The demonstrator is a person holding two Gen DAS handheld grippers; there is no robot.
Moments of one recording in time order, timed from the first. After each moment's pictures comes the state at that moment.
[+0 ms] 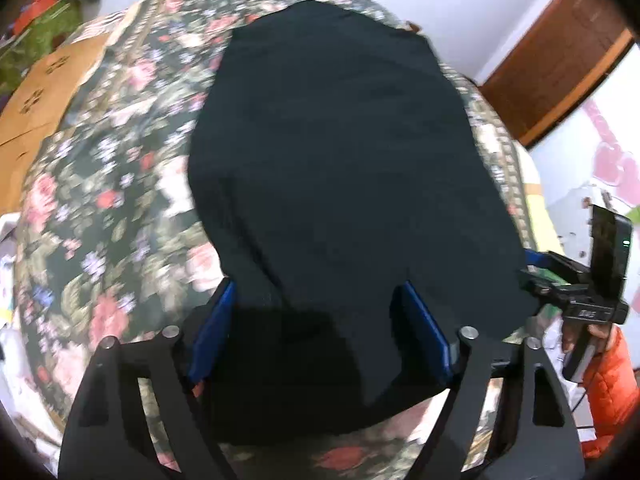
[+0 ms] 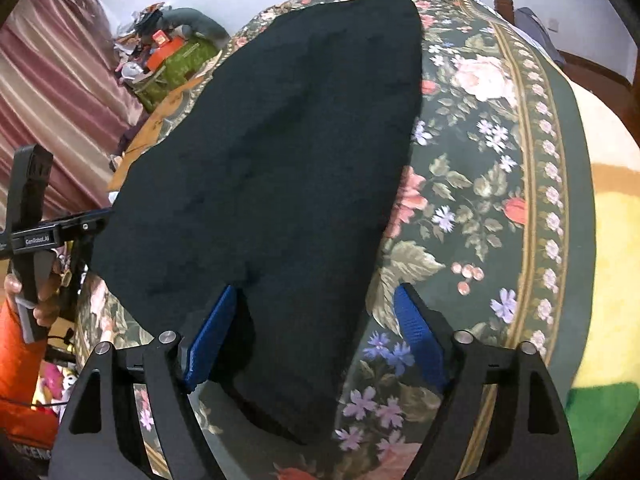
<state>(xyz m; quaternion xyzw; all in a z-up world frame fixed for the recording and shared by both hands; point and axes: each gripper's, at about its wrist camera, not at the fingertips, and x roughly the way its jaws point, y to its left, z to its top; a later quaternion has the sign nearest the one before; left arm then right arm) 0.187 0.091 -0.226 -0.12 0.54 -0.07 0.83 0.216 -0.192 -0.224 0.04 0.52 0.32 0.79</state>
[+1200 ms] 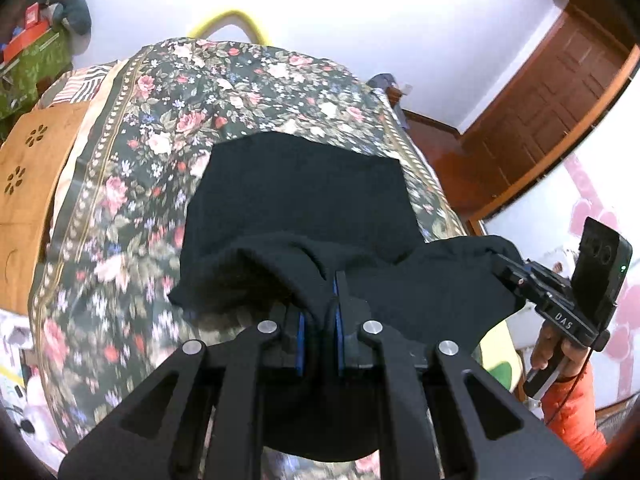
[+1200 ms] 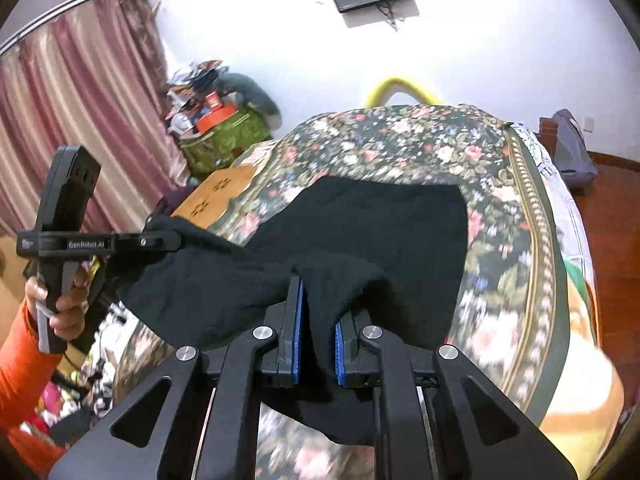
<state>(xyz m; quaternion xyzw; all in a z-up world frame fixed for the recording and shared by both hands) 0.325 0.105 -0.120 -0.15 0.49 -0.07 0.85 0.331 -0.168 -0.113 0.05 0.38 0.37 0.85</state>
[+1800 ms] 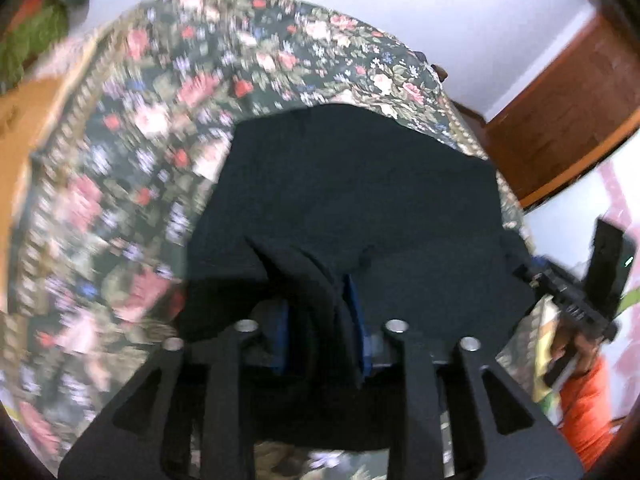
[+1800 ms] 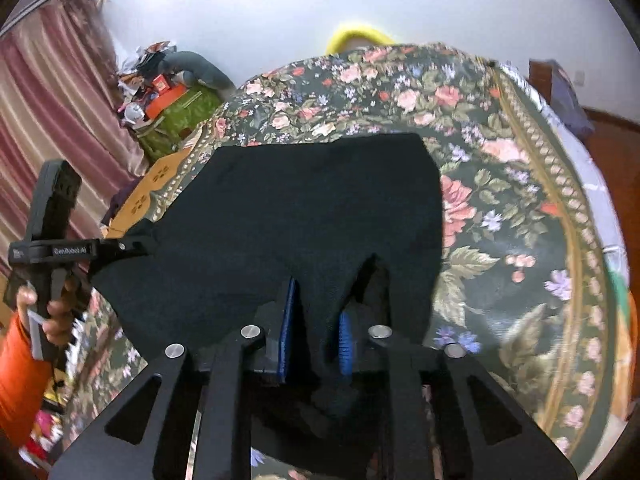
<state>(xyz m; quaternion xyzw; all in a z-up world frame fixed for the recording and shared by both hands) 0.413 0.144 -0.223 -0.13 0.53 -0.05 0.84 0.421 -0.164 -0.199 0.03 0.43 0.33 0.84</state>
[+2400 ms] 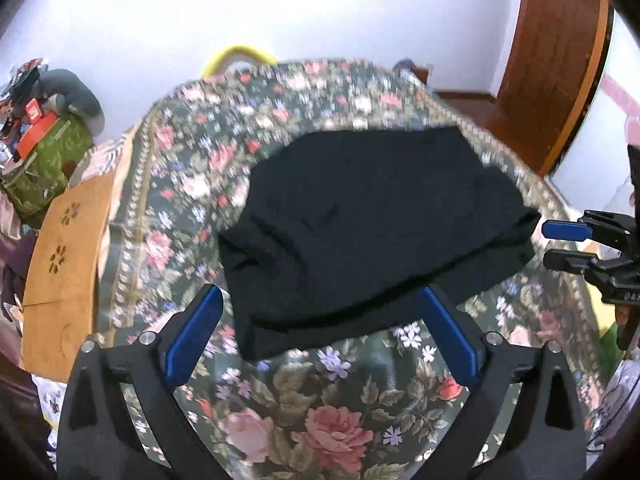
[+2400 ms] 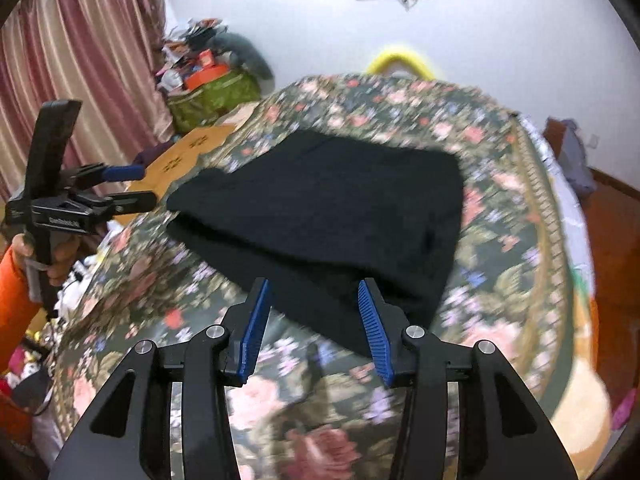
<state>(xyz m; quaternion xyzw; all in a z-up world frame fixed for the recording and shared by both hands) 0.334 0.085 -0.185 0.03 0.47 -0.02 0.88 0.335 -0.148 -0.175 -0.04 0.41 0.38 0.83</state>
